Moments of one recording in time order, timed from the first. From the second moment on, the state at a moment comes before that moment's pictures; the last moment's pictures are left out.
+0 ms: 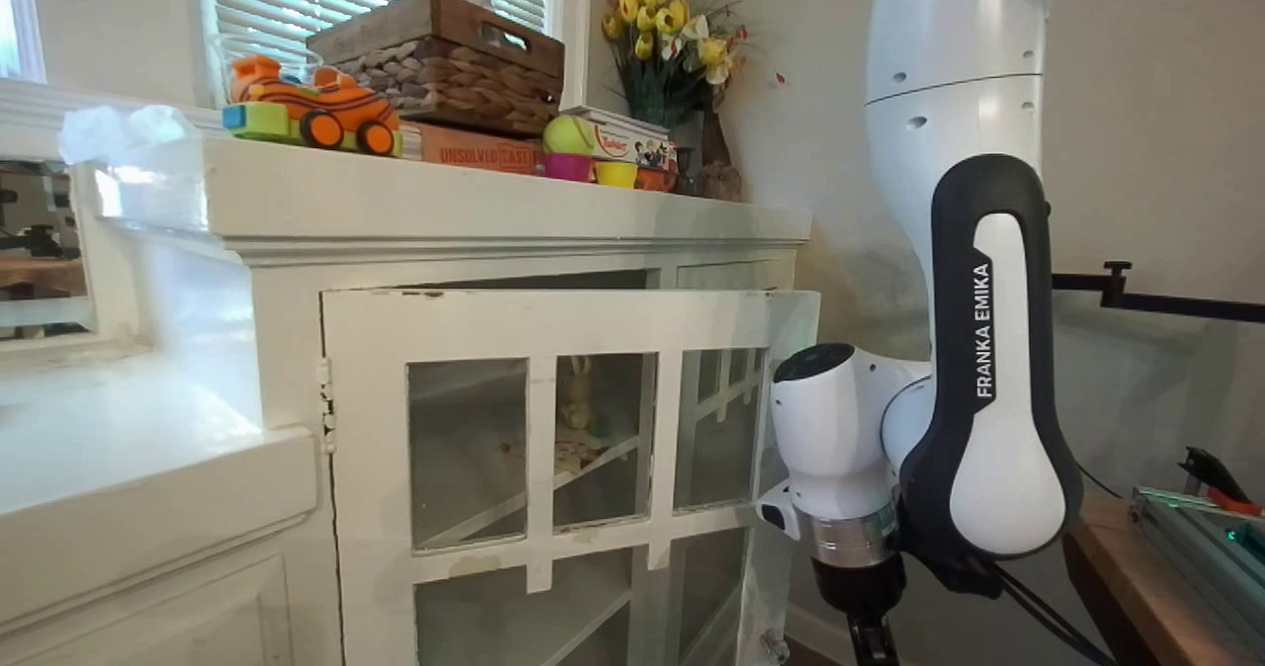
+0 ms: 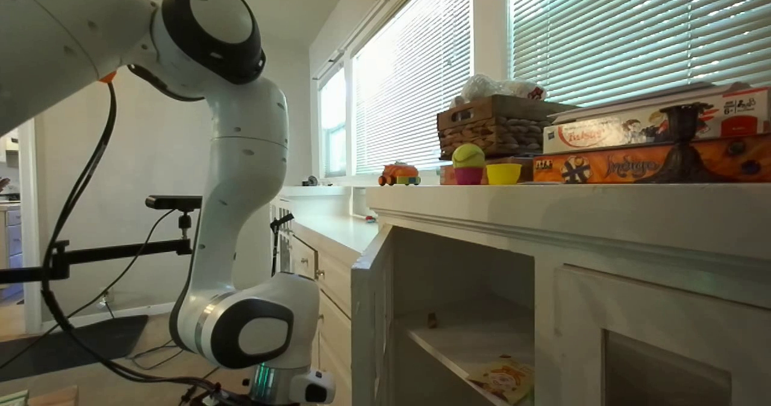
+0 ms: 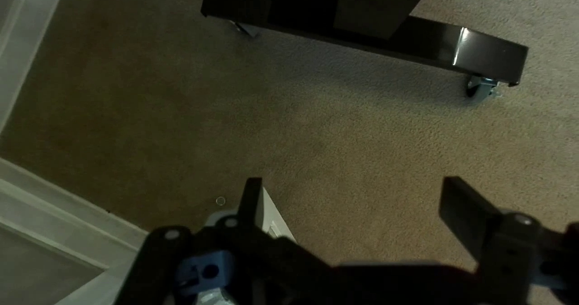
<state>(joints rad) 0.21 0.77 -0.16 -2.49 -0.12 2.99 -0.03</state>
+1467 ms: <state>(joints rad) 0.43 0.53 -0.67 -2.75 -0.12 3.00 0.05</state>
